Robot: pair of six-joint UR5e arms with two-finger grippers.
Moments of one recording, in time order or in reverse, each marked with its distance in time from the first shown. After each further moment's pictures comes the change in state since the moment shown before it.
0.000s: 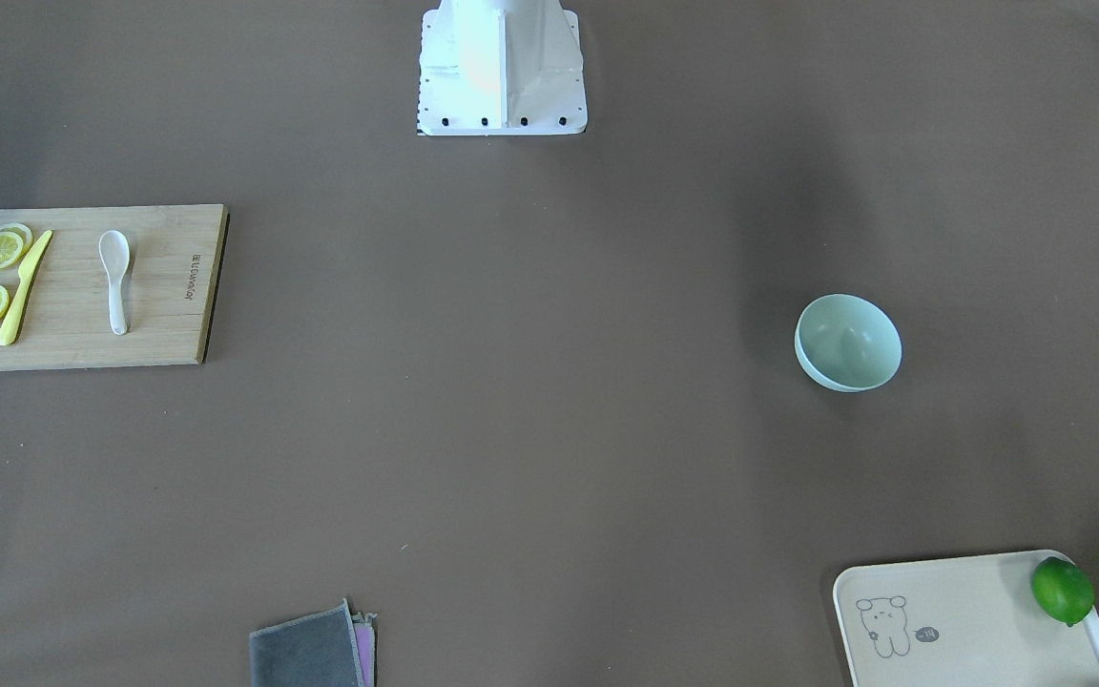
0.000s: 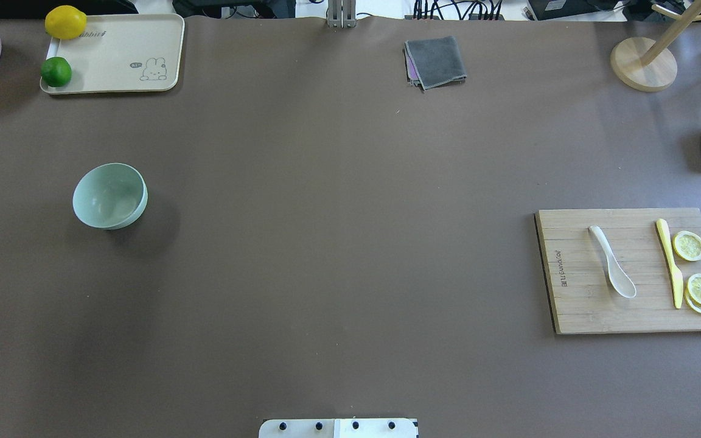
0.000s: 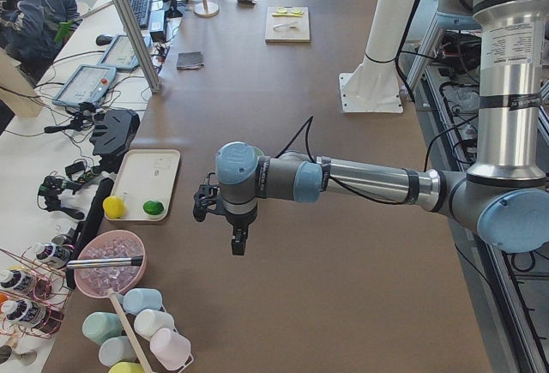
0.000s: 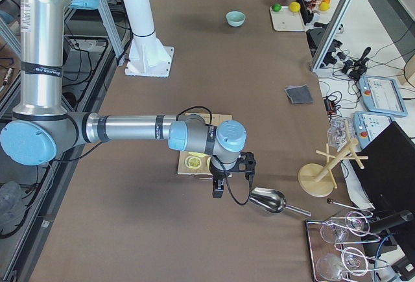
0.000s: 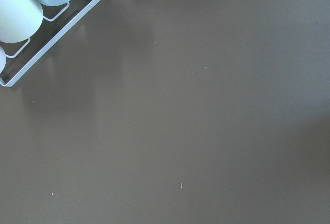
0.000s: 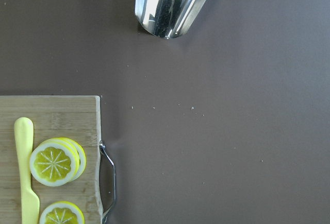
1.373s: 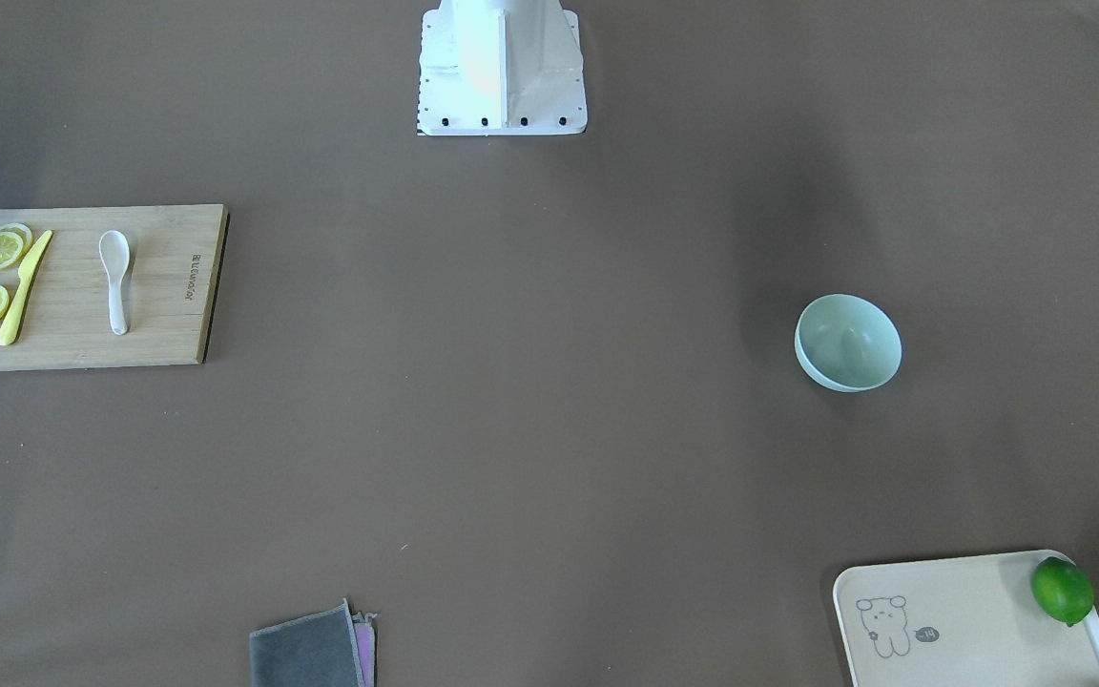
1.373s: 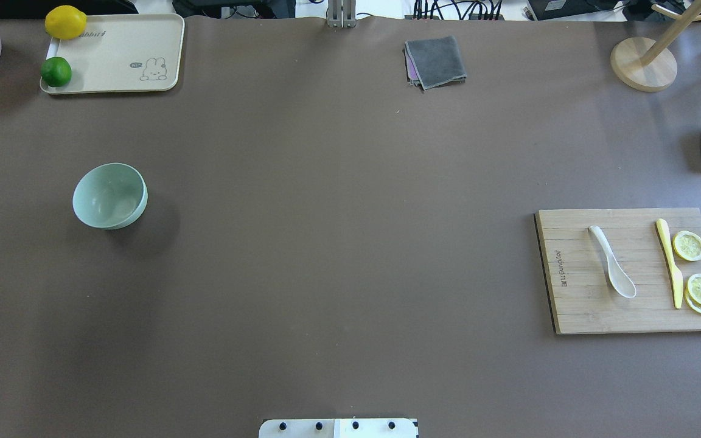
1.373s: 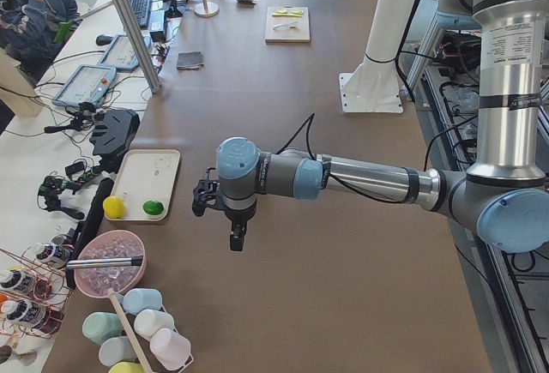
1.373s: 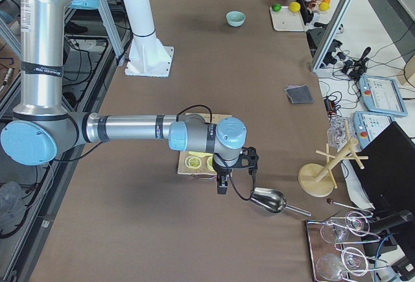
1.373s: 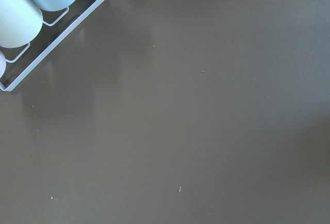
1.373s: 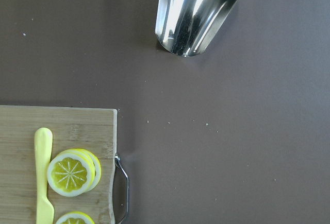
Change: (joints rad) left arm 0.001 -0.004 -0.016 -0.018 -0.005 -0.006; right arm -0.001 0.002 -0.001 0.063 0.031 0.011
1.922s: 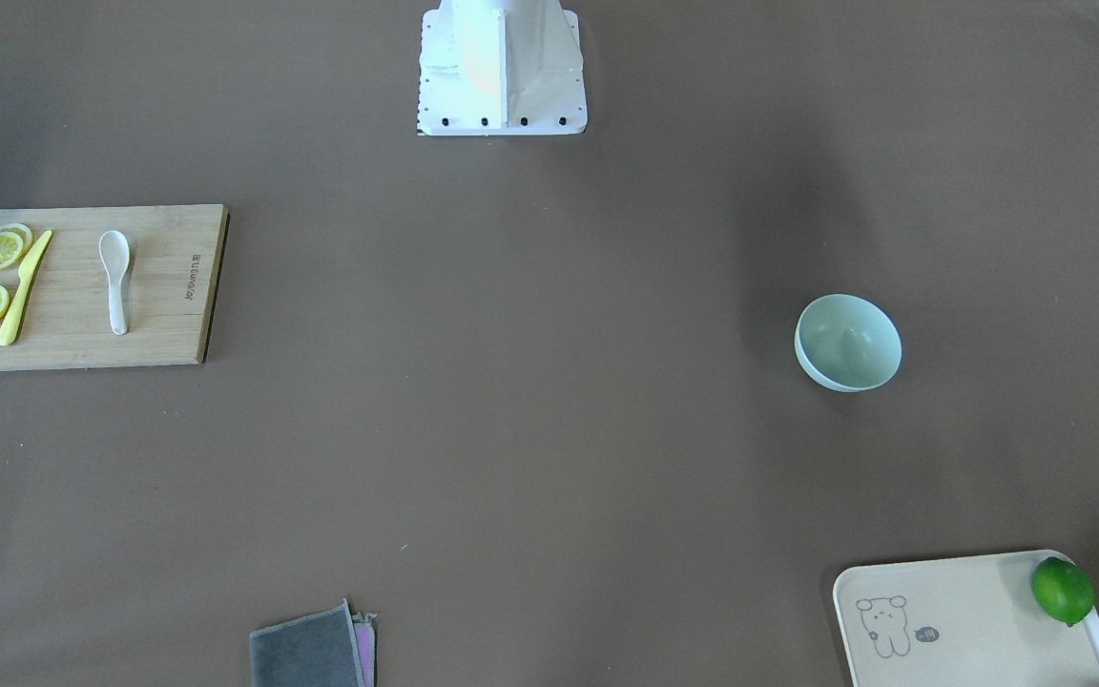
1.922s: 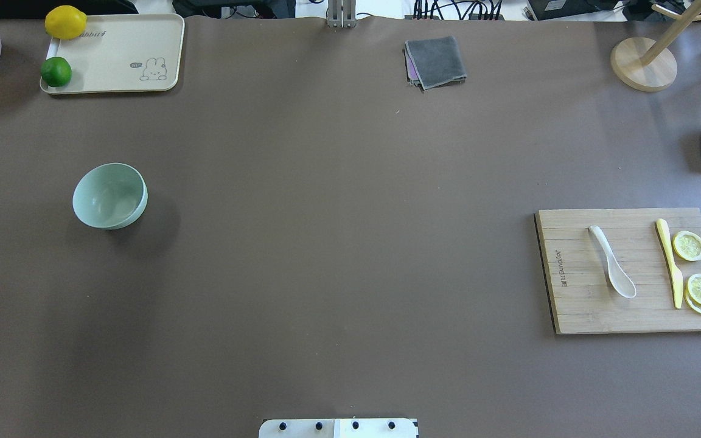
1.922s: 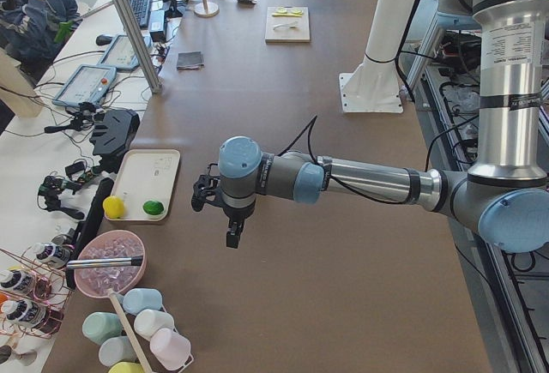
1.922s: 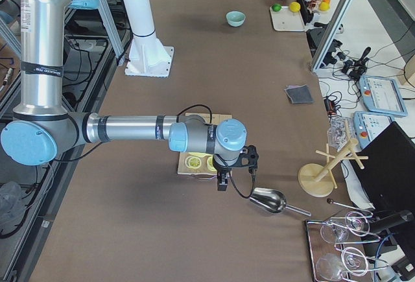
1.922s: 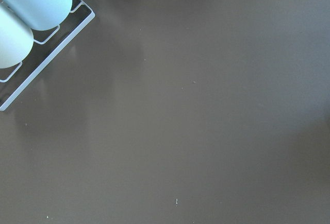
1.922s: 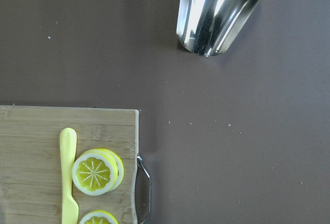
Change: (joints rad) left arm 0.009 0.017 0.005 -0.122 -0.025 -0.004; right arm 0.000 0.003 -0.008 0.004 0.090 0.003
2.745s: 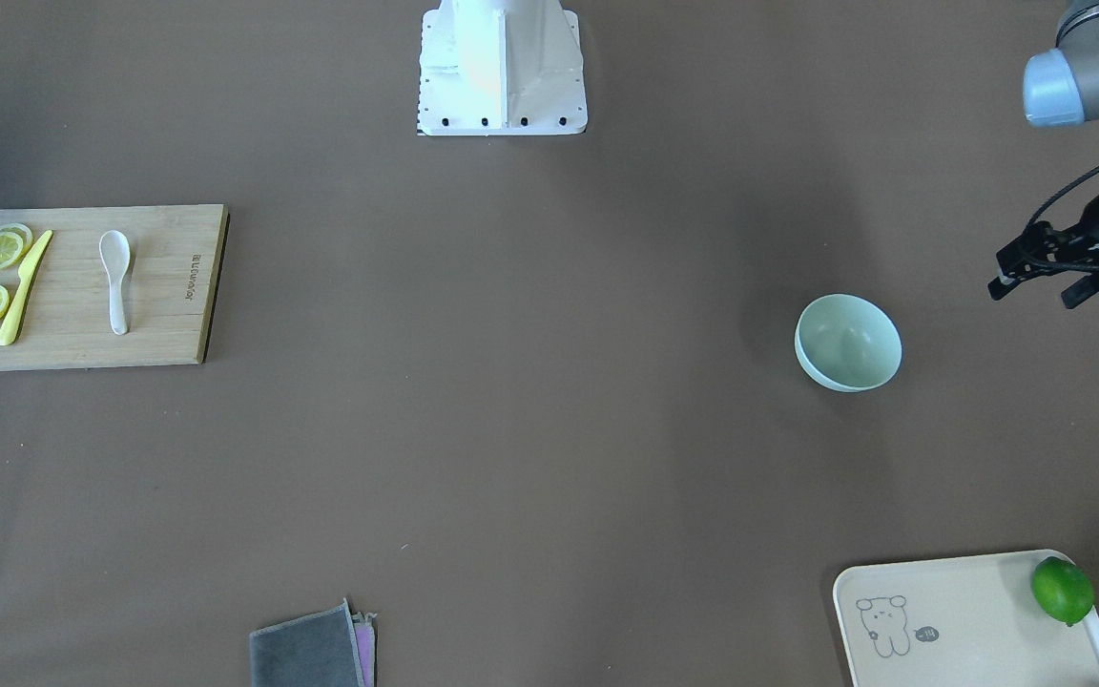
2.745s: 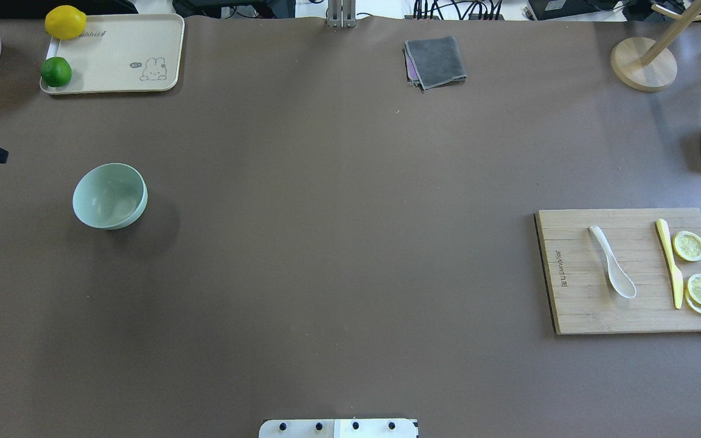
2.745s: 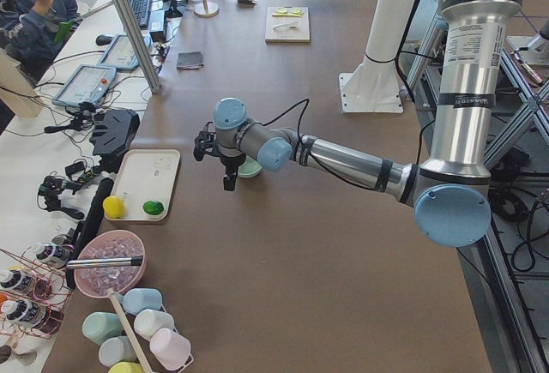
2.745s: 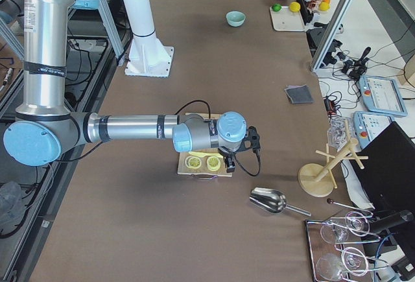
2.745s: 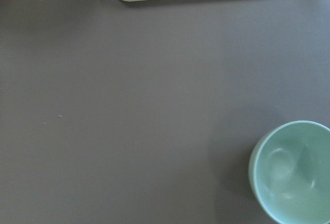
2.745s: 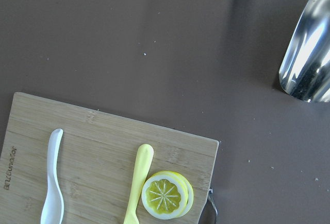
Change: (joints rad) left arm 0.384 -0.146 0.004 -0.202 0.067 -0.523; right arm -0.074 -0.005 0.001 0.215 0.125 0.005
